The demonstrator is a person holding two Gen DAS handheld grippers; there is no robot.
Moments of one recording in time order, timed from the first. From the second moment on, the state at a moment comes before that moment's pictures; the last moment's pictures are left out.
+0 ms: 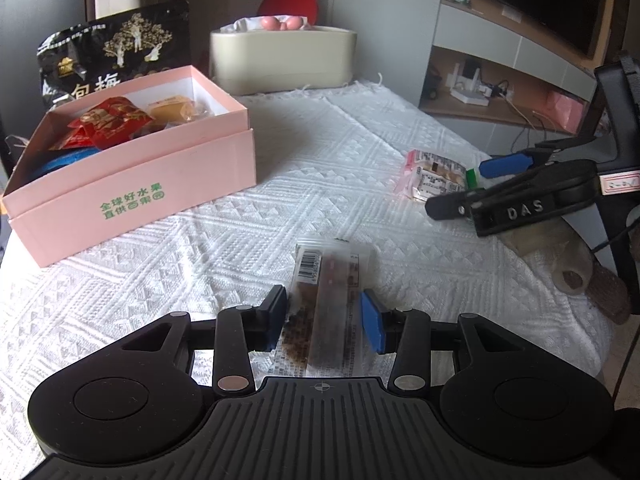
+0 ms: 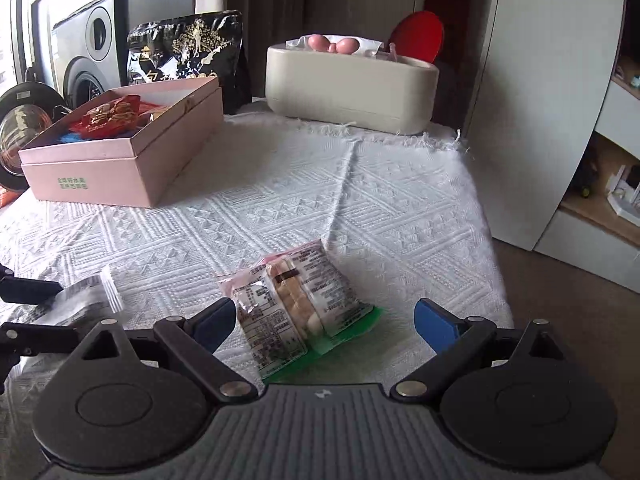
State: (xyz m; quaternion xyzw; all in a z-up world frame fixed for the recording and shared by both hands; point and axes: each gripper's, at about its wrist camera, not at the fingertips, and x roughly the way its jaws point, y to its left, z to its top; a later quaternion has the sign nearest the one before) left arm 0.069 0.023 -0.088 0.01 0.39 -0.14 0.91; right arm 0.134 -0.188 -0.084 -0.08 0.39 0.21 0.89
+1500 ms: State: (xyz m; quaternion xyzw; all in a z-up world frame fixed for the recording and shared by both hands) left arm 0.011 0.050 -0.060 -0.03 0.34 -0.09 0.94; right arm 0.075 -0.168 0.002 -0.07 0.34 0.27 0.90
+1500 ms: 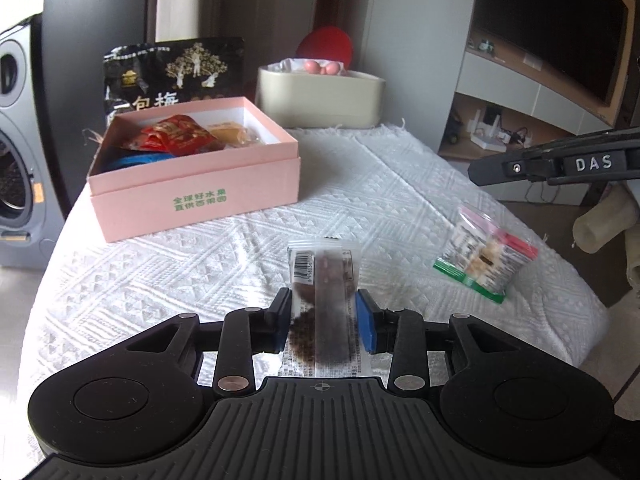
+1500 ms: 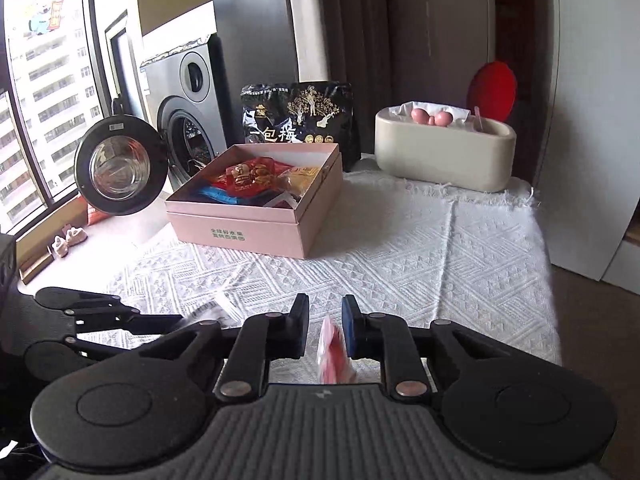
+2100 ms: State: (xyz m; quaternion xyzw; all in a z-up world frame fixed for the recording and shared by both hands) left arm 0.027 0.062 -0.078 -0.07 0.40 -0.05 0.91; right arm 0.044 -0.151 -0.071 -0.12 0.43 0.34 0.83
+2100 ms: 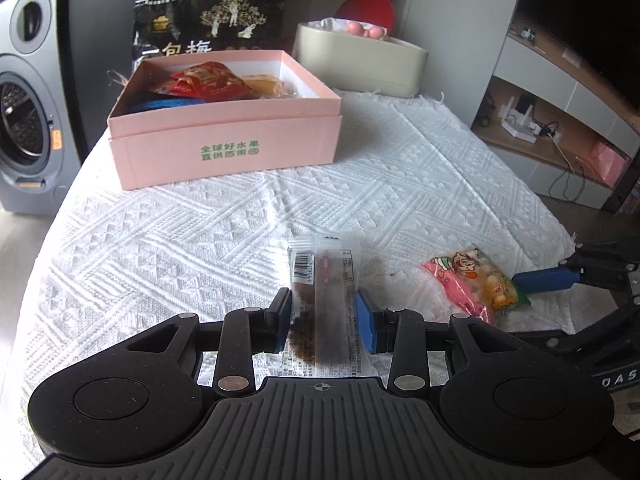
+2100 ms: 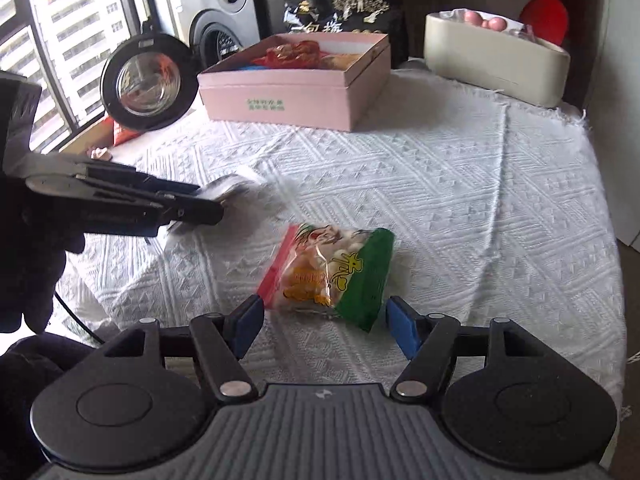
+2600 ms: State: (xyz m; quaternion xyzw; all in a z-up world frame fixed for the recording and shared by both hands) left arm 0.033 0.065 -0.076 -0.08 0.41 -0.02 0.91; right arm 0.081 -0.189 -0.056 -0.19 0.36 0.19 0.89
